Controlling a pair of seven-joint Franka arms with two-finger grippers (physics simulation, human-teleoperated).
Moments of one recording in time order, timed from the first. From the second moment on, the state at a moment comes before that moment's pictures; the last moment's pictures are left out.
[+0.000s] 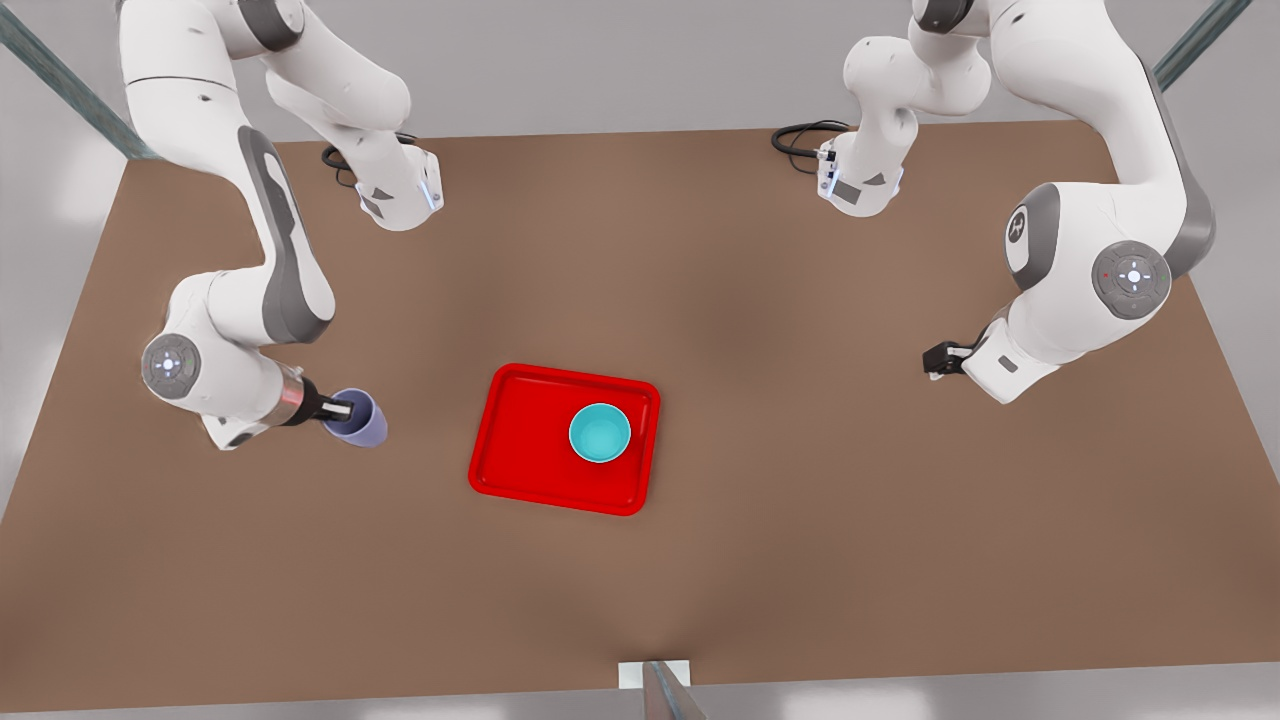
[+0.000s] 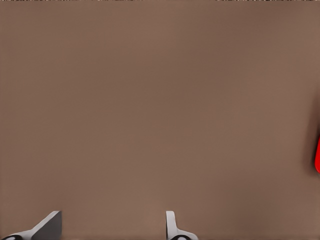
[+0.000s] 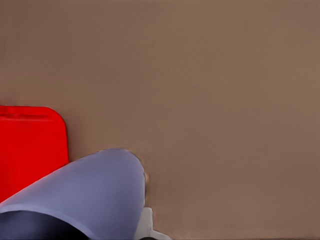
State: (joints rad) left arm -0.32 0.25 0.22 -1.48 -0.03 1.61 -0.02; right arm -0.22 0.29 0.35 -1.79 0.03 1.93 0.30
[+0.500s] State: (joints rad) left arm -0.32 0.26 0.22 -1.48 -0.03 1.61 -0.02; right arm 0.14 0.54 0.35 -1.54 0.07 1.95 0.74
